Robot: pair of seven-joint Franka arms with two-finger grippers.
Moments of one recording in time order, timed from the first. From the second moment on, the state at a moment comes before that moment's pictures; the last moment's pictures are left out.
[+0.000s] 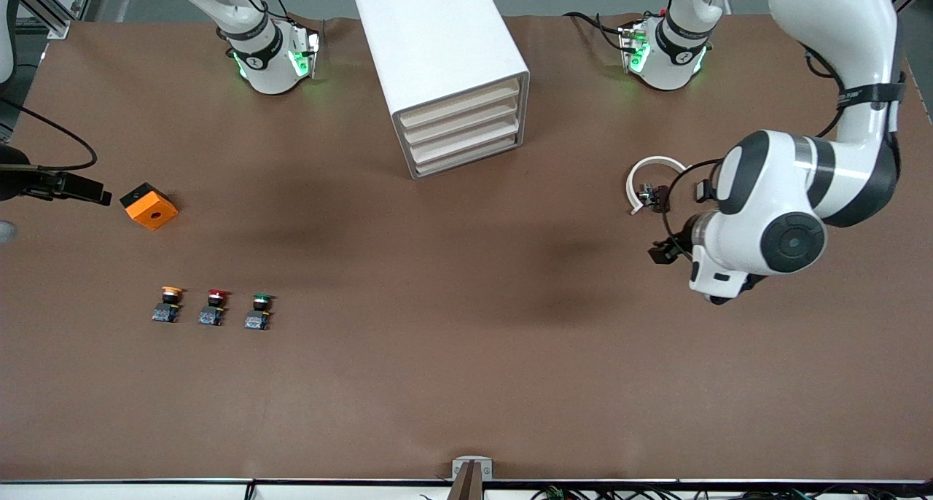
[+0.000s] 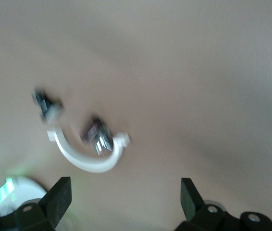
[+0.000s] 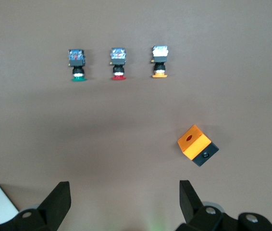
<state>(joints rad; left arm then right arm) -0.25 0.46 -0.01 -1.49 -0.10 1.52 -0.92 -0.05 0.14 -0.11 -1.56 0.01 1.54 -0.04</state>
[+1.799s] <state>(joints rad) -0.32 0.80 -0.11 -1.41 -0.92 1.16 -2.23 -0.14 0.53 -0.11 -1.98 0.01 2.71 -0.04</state>
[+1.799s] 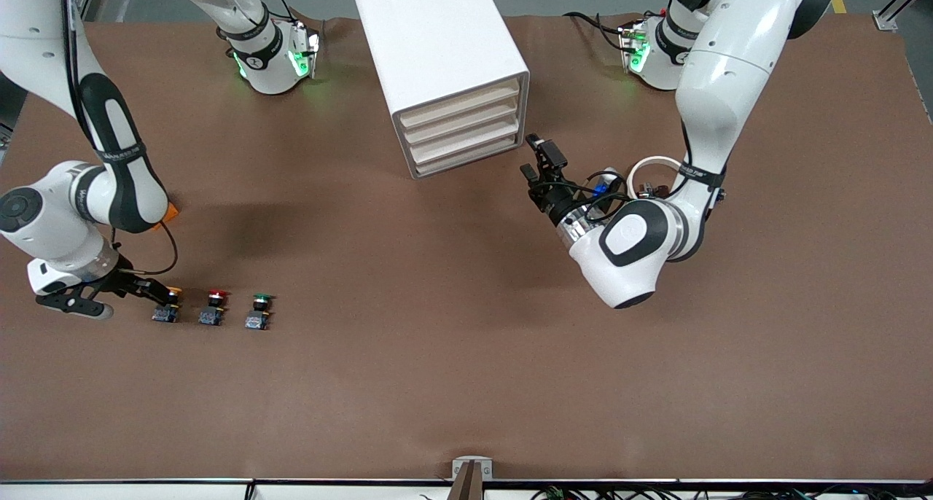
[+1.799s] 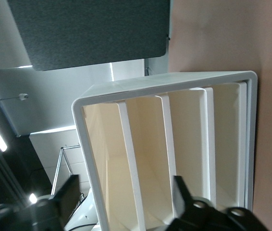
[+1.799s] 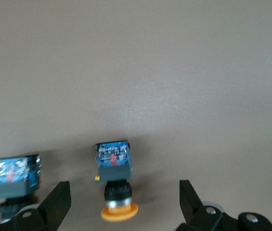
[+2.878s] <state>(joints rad) -0.43 0.82 -0.15 -1.45 -0.99 1.14 -2.27 -0.15 0.65 -0.08 -1.88 0.02 2.72 -0.04</state>
